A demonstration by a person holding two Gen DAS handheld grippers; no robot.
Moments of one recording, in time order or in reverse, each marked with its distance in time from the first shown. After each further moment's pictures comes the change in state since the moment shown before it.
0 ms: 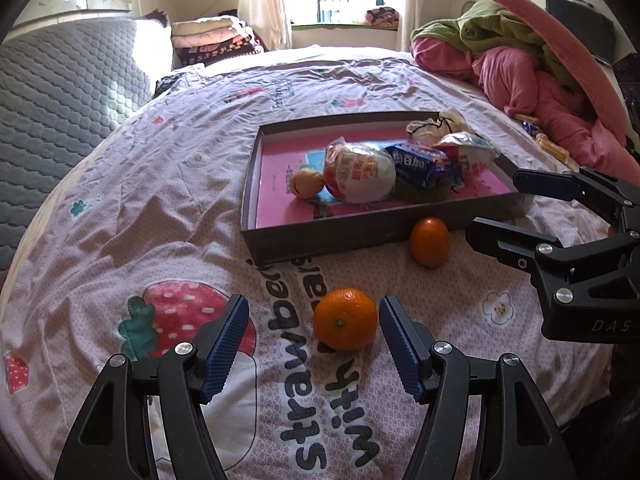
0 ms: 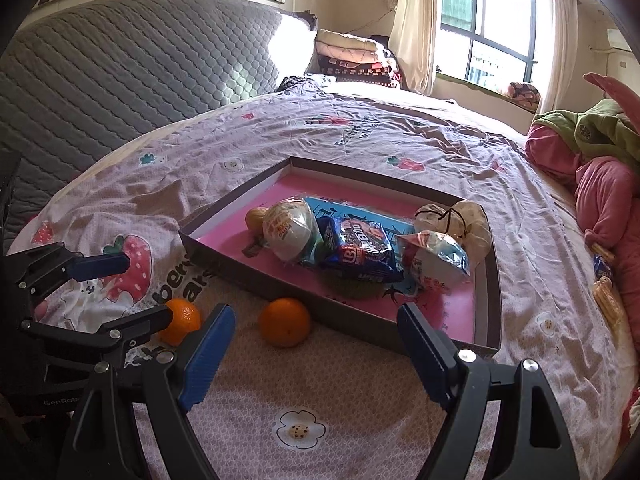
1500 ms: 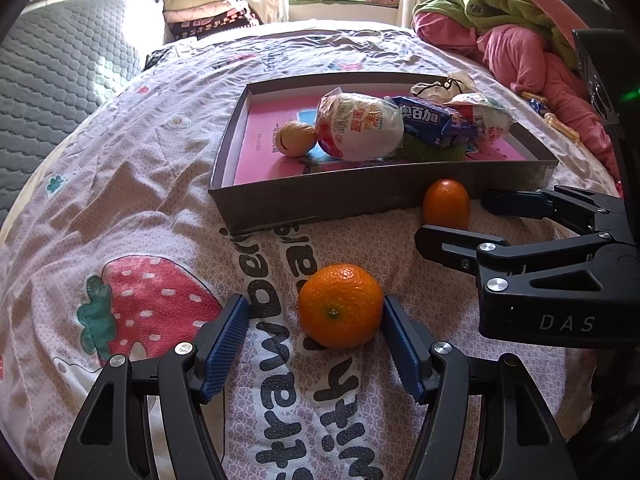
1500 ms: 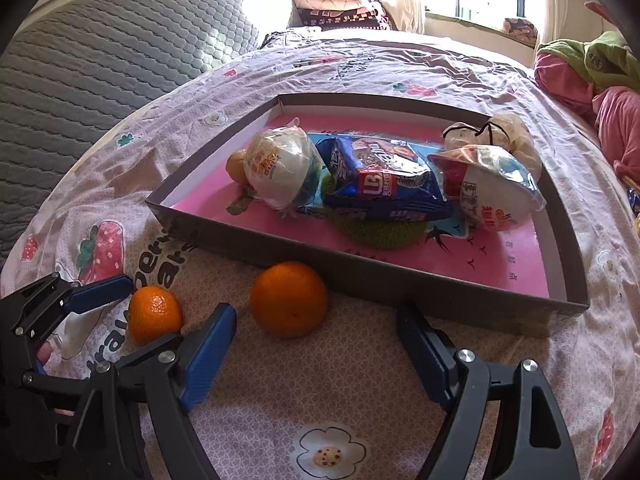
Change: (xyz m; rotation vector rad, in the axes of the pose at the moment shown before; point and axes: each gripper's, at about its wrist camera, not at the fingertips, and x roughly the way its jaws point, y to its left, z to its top) left arm 0.042 -0.006 -0.006 -0.013 0.088 -0.016; right arm 0.064 -0.004 -0.013 0.160 0.172 0.067
